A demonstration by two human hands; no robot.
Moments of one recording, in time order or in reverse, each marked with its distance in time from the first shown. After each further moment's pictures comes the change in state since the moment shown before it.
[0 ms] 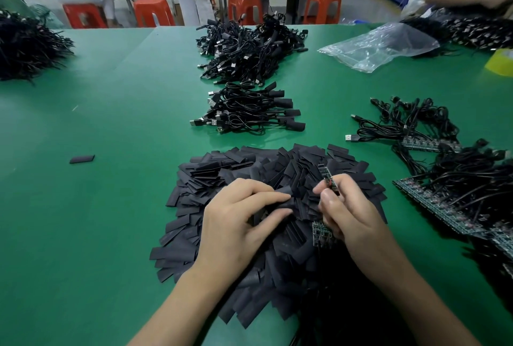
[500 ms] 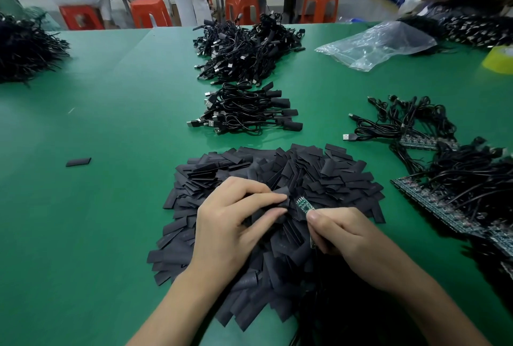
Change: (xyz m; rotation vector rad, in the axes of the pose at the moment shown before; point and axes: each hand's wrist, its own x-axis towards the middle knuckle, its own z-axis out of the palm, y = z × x) left_hand 0.003 0.000 -0.004 0.014 0.027 0.041; right_hand 0.000 -0.004 -0.011 -0.192 -0.332 -0.043
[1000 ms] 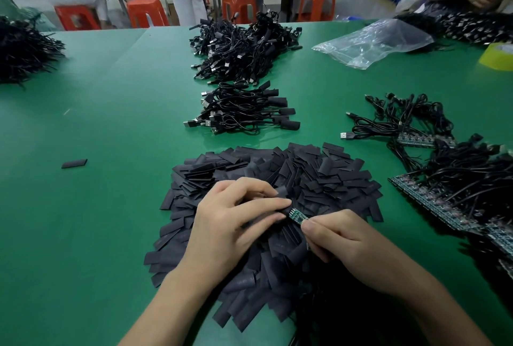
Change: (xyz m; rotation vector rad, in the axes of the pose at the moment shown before) left_hand 0.004 -0.004 -0.007 0.012 -0.124 0.087; right_hand -0.004 -0.002 -0.002 -0.025 -0.081 -0.027
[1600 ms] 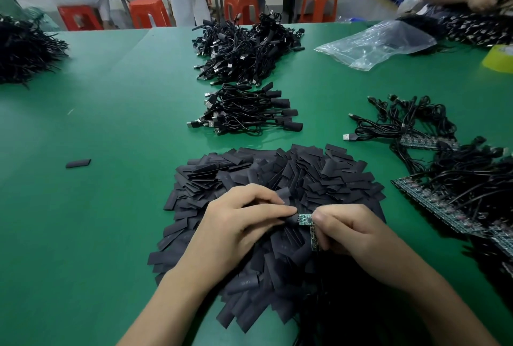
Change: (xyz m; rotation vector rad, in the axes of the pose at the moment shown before) left_hand 0.000 -0.003 -0.005 -0.098 -0.127 0.002; right_hand 0.002 0.003 -0.006 0.070 0.076 -0.006
